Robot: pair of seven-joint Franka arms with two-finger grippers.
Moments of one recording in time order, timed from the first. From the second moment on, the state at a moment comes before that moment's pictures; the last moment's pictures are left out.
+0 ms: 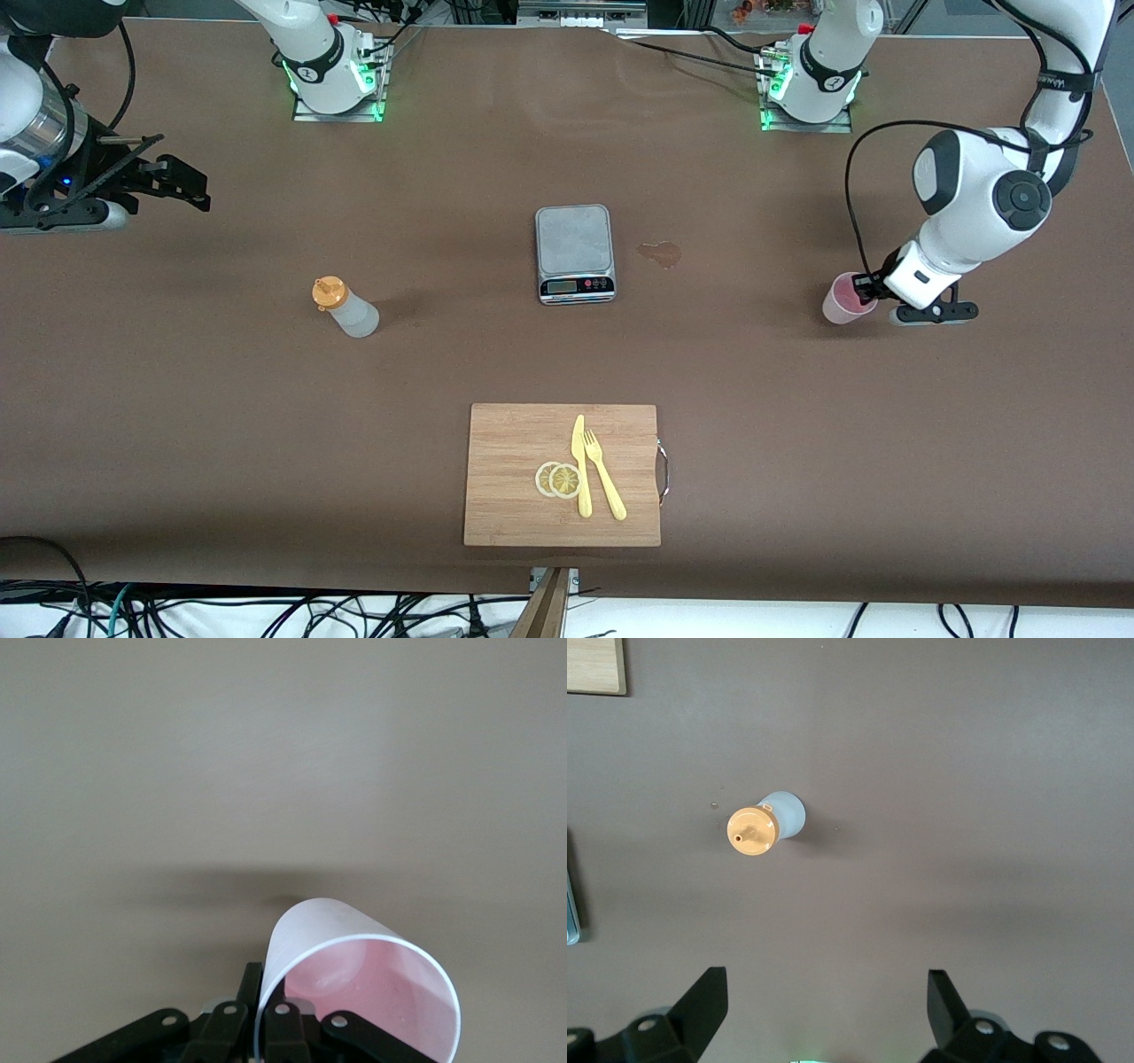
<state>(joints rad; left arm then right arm) 0.11 0.12 -0.17 -2.27 -0.06 2.38 -0.06 0.06 -0.08 -0.02 -1.80 0.00 1.65 -0.01</state>
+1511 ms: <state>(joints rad) -0.30 0.30 -0.46 -2.08 -0.23 2.38 -0.64 0.07 -0.08 -0.02 -1.80 0.00 1.65 -0.01</state>
